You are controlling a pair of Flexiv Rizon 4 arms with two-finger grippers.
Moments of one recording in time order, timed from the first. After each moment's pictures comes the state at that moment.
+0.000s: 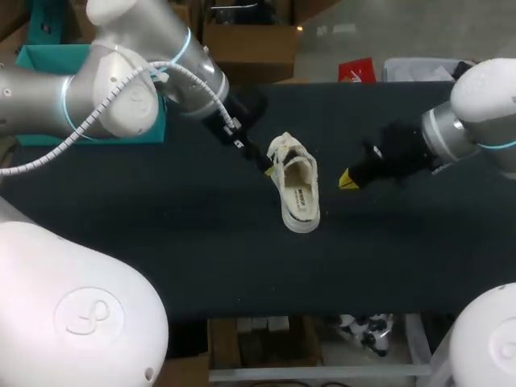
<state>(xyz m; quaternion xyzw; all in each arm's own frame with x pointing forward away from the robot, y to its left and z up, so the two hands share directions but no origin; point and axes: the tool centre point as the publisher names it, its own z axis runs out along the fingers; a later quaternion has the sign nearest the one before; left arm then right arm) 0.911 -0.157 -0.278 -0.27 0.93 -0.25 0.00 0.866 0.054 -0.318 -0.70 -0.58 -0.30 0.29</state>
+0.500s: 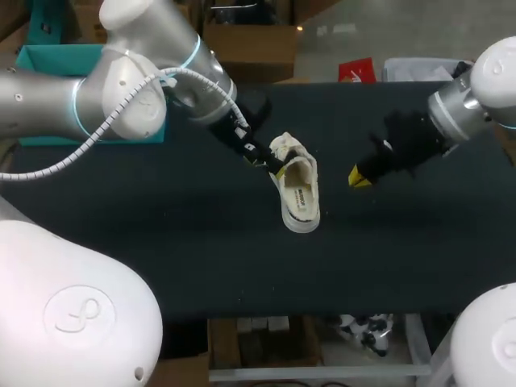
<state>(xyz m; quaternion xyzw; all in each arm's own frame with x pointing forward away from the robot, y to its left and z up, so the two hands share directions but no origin) 0.907 -0.171 -0.292 -0.35 0.90 -0.25 -0.04 0.854 0.039 -0.299 -0.66 -0.65 -0.26 0.27</state>
